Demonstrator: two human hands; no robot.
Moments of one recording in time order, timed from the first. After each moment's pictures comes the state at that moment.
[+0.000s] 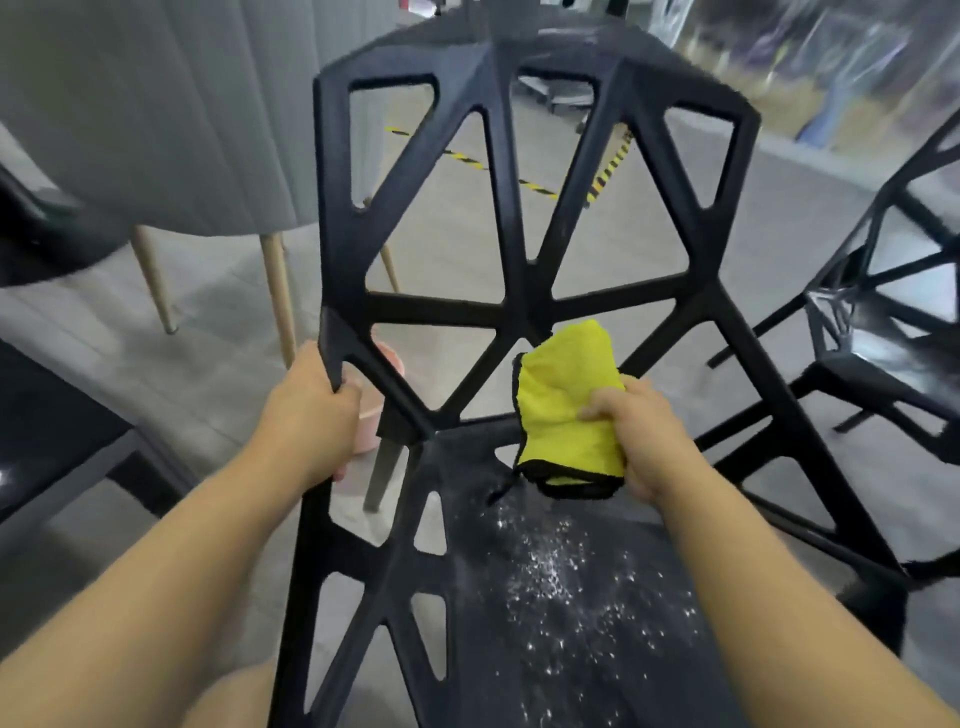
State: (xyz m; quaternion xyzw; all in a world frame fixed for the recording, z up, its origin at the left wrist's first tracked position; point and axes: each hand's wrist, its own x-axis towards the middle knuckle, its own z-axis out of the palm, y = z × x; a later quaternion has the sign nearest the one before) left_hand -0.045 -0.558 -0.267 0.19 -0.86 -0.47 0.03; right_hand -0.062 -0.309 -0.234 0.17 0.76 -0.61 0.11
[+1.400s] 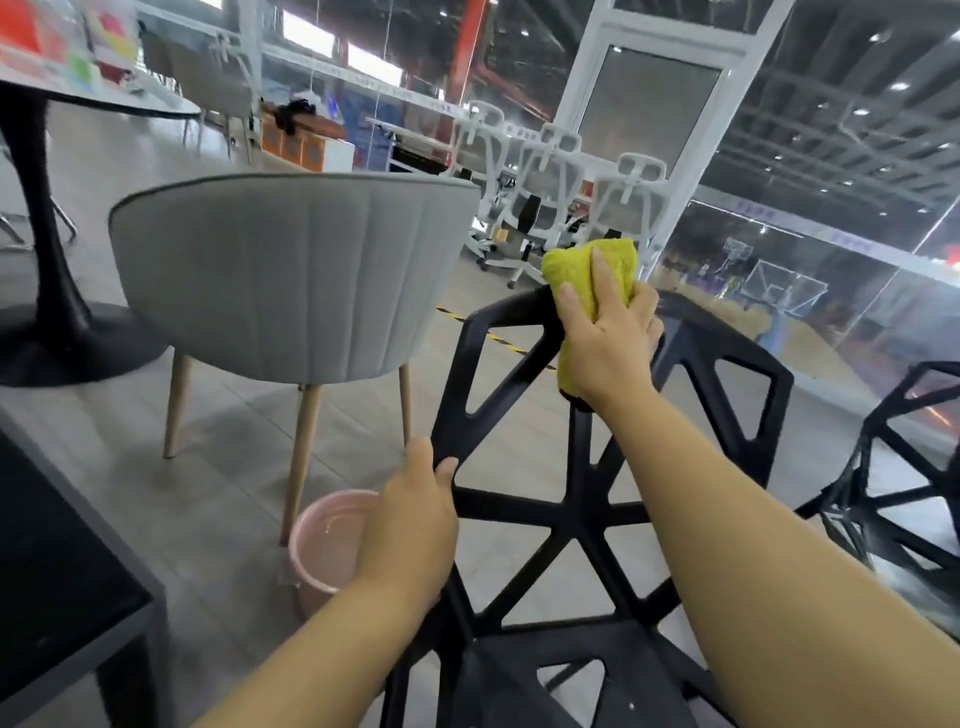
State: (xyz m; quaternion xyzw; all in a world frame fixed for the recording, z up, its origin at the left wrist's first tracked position) left_hand -0.095 -0.565 -0.232 0.12 -0.90 -0.38 0.19; right_hand -0.212 -0.446 -0.114 -0.09 0.90 -0.33 -0.27
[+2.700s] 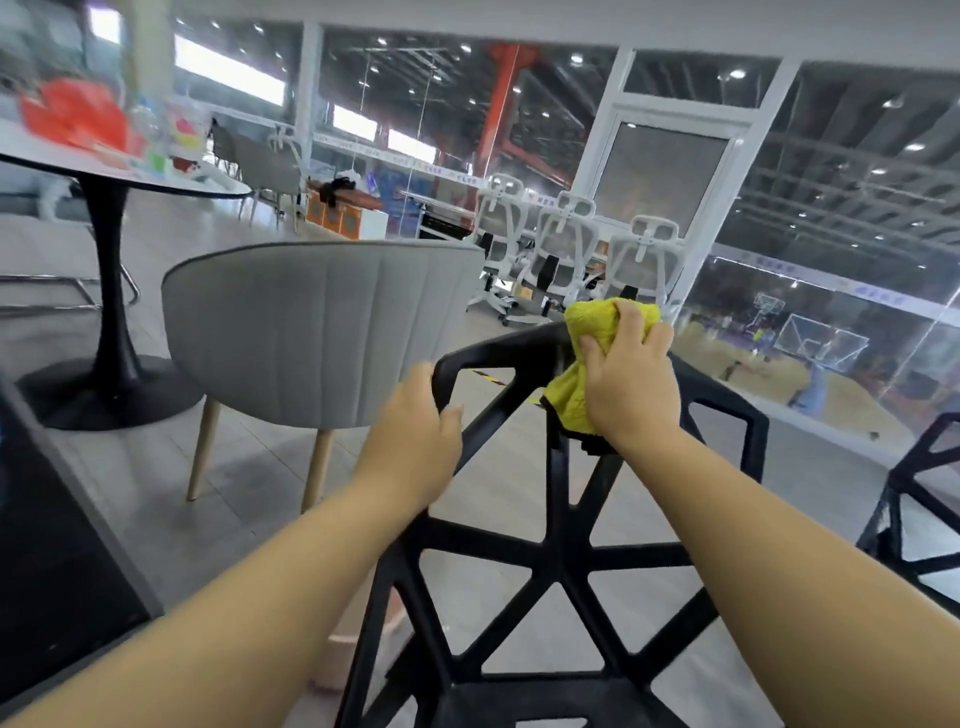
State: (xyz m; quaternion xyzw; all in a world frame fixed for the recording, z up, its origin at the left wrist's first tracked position) left_hand -0.116 -0.567 -0.150 0.06 -0.84 -0.46 0.28; right_hand -0.209 -0.400 -0.090 -0.11 0.91 -0.18 -0.36
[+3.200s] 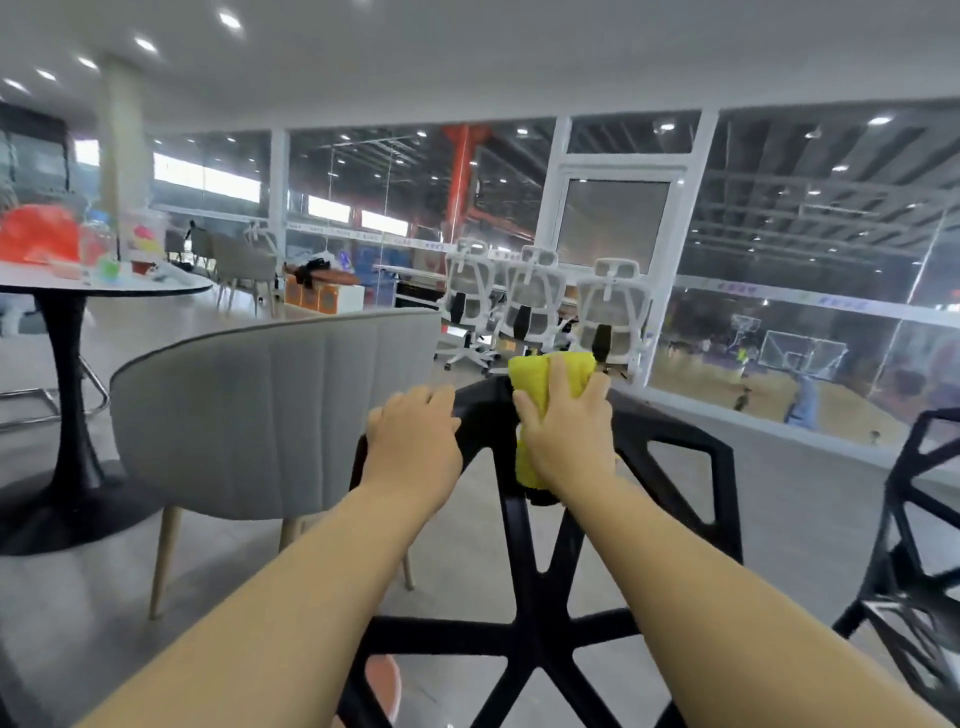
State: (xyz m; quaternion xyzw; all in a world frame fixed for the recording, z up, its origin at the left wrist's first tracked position) left_hand -0.183 -0.531 -0.109 0.05 -0.93 -0.11 0.34; right_hand -0.243 -0.392 -0.103 -0.09 0.92 -0.22 -0.31
